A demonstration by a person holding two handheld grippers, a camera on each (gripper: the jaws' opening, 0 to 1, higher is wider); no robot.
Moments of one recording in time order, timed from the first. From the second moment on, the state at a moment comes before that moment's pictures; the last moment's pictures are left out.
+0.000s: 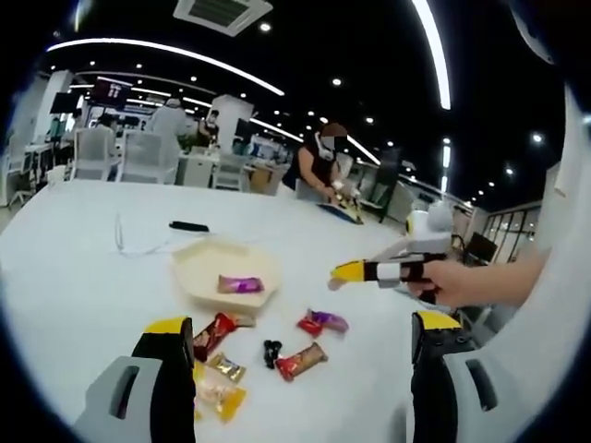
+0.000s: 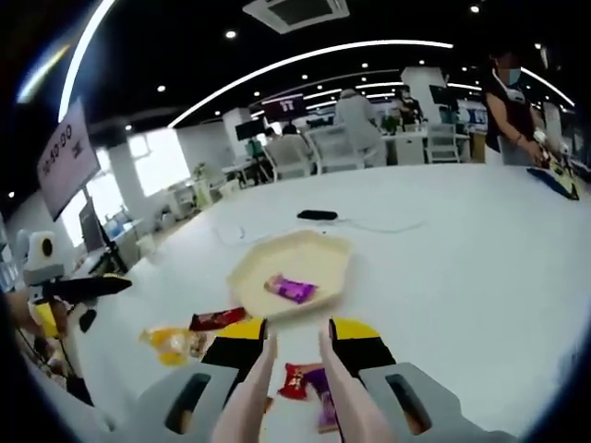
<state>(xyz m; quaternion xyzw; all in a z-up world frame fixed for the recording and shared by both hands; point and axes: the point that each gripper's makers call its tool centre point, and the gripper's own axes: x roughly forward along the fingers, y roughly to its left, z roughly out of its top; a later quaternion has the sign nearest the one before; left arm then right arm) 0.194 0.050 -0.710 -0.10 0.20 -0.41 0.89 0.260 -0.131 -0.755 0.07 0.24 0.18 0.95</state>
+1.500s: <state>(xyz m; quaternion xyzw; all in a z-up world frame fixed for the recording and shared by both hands) 0.188 0.041 -0.719 -0.09 0.23 -0.41 0.88 0.241 -0.143 -0.806 0.03 0.29 0.18 0.94</state>
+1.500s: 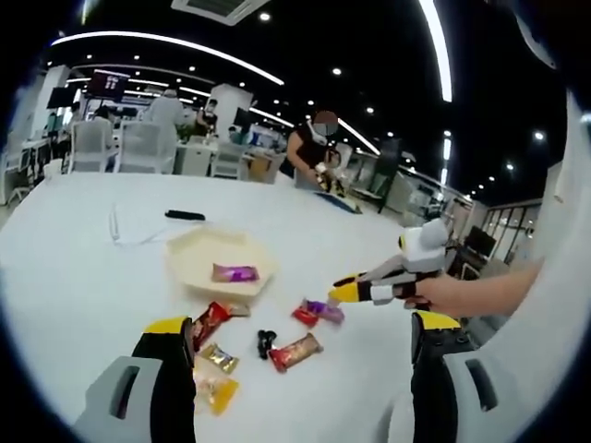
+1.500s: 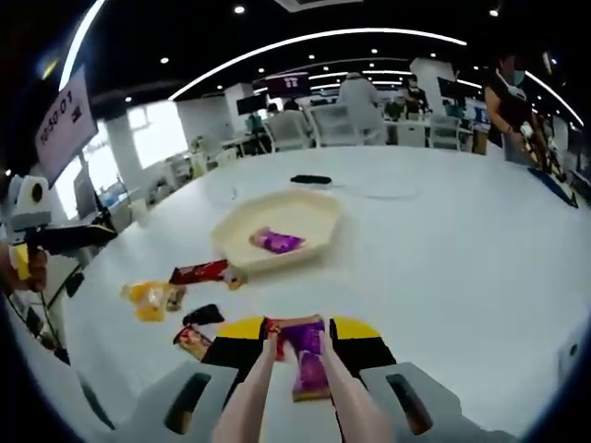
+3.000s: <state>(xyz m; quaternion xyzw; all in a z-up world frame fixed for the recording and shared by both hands) 0.182 0.044 -0.723 -0.11 0.23 -0.38 0.89 0.237 -0.150 -0.838 -0.01 0.33 0.19 0.93</state>
